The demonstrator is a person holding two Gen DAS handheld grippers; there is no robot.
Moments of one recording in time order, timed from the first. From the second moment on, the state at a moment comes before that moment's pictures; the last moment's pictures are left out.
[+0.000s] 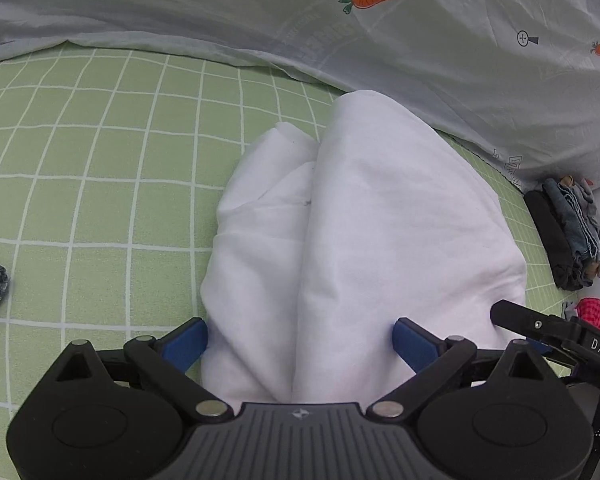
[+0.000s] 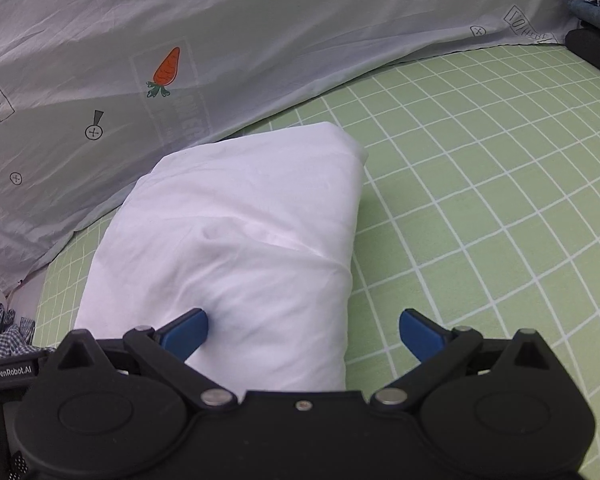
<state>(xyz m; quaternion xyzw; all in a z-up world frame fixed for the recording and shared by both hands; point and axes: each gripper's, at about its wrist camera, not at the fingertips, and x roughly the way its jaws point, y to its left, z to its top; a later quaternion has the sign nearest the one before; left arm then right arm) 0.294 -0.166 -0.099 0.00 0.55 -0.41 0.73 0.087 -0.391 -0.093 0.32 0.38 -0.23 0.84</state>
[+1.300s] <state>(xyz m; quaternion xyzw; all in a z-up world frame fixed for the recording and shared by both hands) -0.051 -0.435 -0.013 0.05 0.41 -0.59 0.70 -0.278 -0.569 -0.016 0.38 0.20 -0.38 0.82</state>
